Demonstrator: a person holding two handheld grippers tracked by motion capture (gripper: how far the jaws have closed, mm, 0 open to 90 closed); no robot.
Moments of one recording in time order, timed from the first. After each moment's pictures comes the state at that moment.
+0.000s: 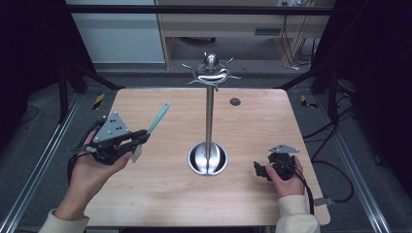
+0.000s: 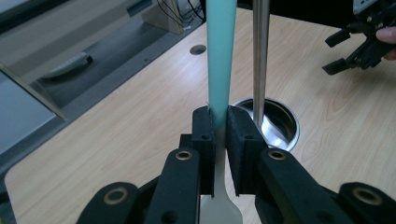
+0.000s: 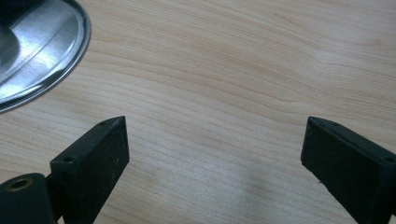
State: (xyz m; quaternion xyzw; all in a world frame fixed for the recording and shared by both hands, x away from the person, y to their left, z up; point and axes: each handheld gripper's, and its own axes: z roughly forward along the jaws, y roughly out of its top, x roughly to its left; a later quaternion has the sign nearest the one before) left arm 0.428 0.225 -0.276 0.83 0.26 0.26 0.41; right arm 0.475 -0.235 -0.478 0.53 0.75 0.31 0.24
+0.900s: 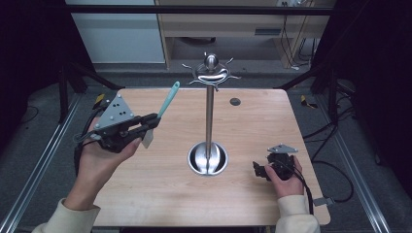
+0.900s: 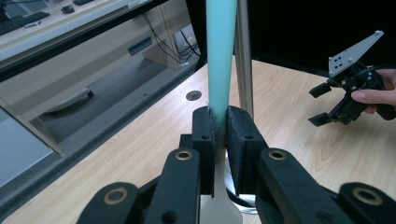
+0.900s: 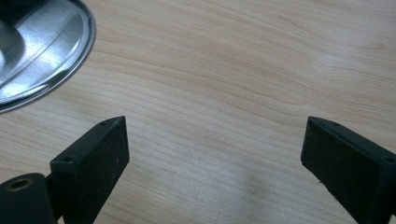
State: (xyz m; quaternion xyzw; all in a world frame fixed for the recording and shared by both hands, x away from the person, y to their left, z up) left arm 0.430 0.199 -0.240 0.81 0.24 0.27 0.47; right arm 0.474 -0.232 -0.477 0.52 0.75 0.31 0.24
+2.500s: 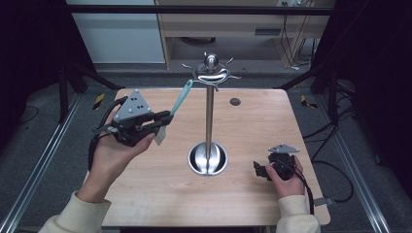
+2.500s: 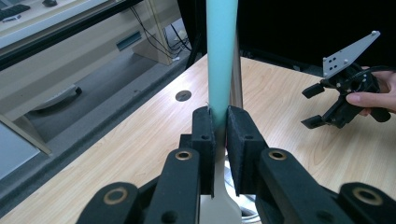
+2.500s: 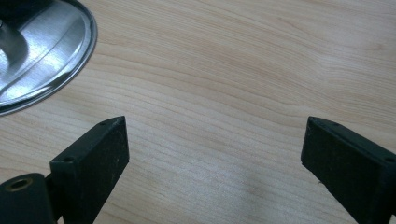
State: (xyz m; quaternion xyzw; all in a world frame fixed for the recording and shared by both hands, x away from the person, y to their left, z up) left arm 0.445 0.173 -0.239 0.82 0.23 0.25 0.46; right arm 0.474 -0.234 -0.475 0.52 0.75 0.32 0.24
